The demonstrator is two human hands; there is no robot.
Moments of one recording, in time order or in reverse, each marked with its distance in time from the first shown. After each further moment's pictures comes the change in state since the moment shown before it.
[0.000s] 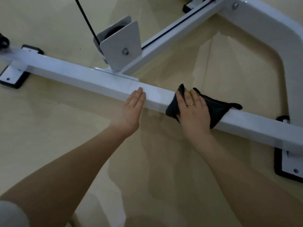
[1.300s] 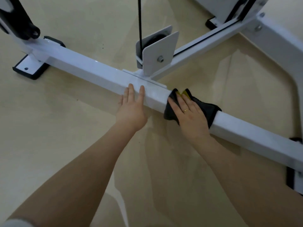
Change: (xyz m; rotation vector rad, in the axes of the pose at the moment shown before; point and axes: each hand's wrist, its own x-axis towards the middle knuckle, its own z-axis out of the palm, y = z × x) left_hand -0.002 -0.049 -0.038 -0.053 -0.070 -0.387; right_hand 0.034 -0.061 0.003 0.036 -0.003 -0.263
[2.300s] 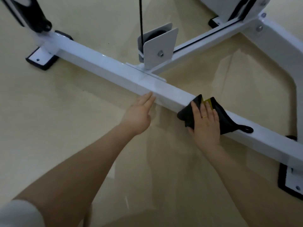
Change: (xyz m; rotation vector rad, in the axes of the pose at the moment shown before) left_hand -0.041 0.010 0.006 -0.142 -0.053 0.222; right_hand -0.056 0.019 -0.018 -0.029 -0.087 0.233
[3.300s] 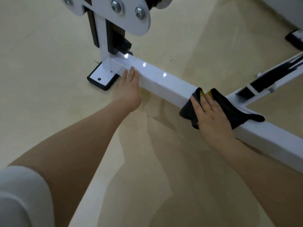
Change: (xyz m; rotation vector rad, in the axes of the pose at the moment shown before) left_hand 0.062 -0.260 -0.153 0.182 0.132 -0.339; right_hand 0.156 -0.229 0.009 0.054 -0.141 -0.226
